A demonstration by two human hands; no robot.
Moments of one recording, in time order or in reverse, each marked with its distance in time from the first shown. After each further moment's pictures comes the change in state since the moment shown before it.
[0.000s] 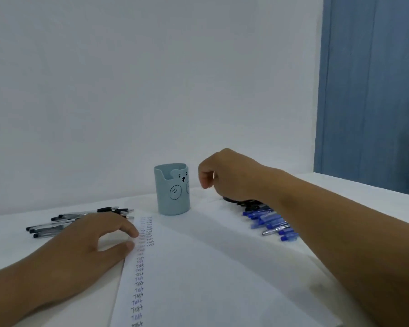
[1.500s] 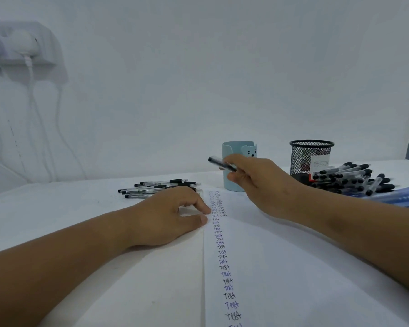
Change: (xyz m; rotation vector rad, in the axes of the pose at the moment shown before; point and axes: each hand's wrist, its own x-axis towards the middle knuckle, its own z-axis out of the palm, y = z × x) left_hand -0.001 -0.011 -0.008 -0.045 -0.188 -0.044; right_hand 0.008 -0.058 0.083 0.354 0.149 -0.207
